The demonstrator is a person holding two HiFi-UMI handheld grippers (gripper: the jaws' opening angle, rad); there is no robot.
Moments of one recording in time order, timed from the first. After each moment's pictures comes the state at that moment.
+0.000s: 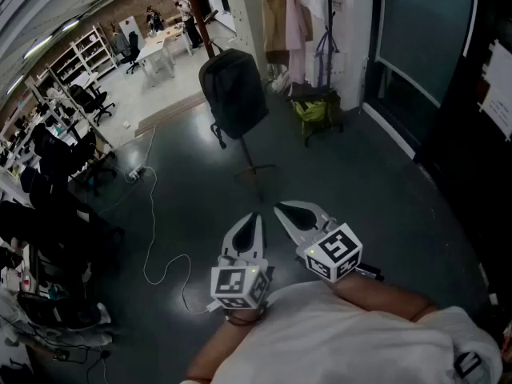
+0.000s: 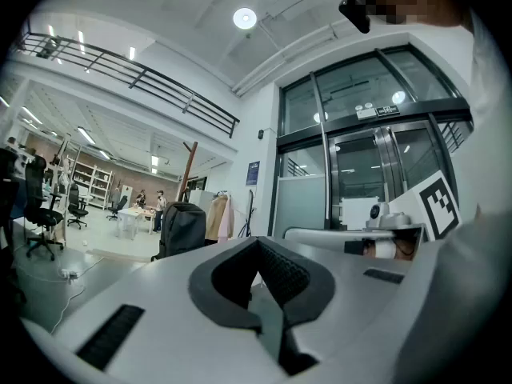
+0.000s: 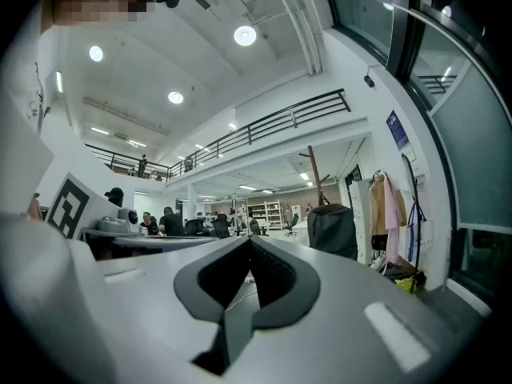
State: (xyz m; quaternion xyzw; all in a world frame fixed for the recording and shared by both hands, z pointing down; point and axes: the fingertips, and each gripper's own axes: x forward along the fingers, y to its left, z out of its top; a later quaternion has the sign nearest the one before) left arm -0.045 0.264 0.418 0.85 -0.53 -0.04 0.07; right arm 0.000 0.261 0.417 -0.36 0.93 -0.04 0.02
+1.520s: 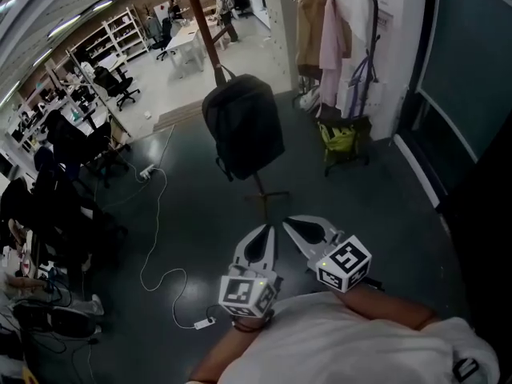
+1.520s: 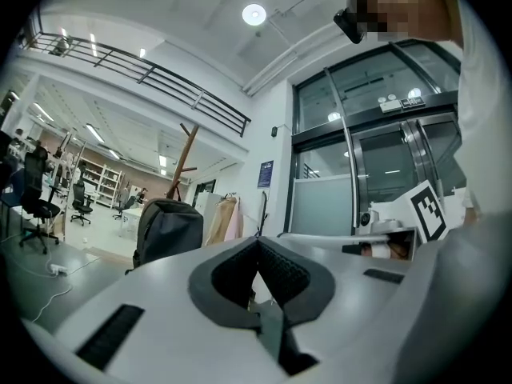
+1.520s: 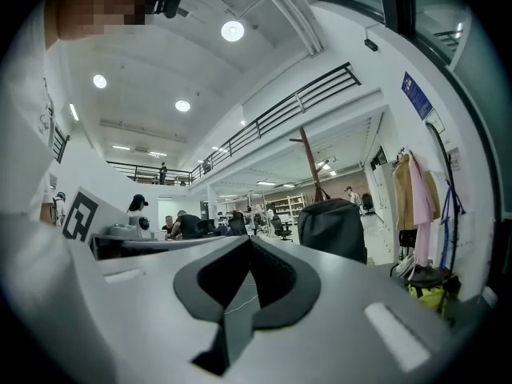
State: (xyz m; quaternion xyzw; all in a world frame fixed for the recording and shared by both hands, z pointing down) left arm 0.047 -0.022 0.428 0.83 -0.55 -0.07 0.07; right arm 0.081 -0.026 0.425 -0.26 0.96 -0.07 0.01
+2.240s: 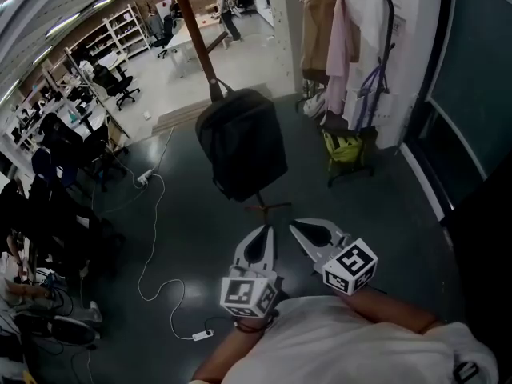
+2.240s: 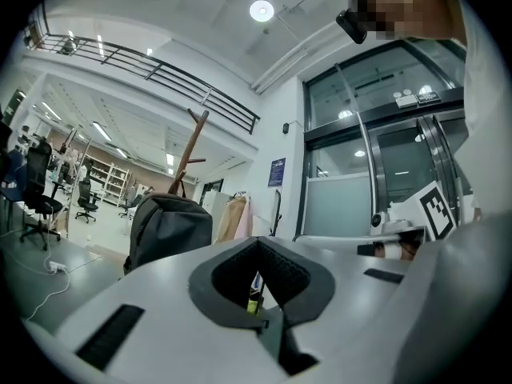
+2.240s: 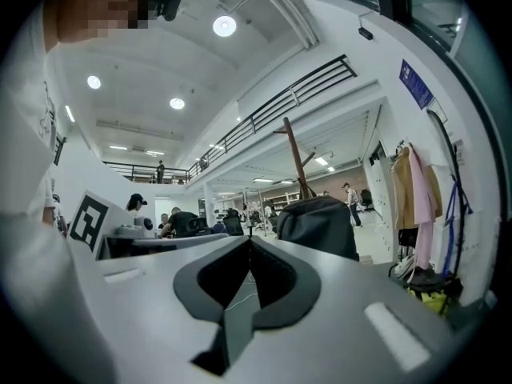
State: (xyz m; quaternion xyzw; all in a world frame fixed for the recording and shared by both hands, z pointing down) left arm 0.033 -0.166 0.440 0.81 -0.57 -0.08 0.08; right arm 0.084 -0.167 0.435 -0.26 0.96 -0.08 0.01
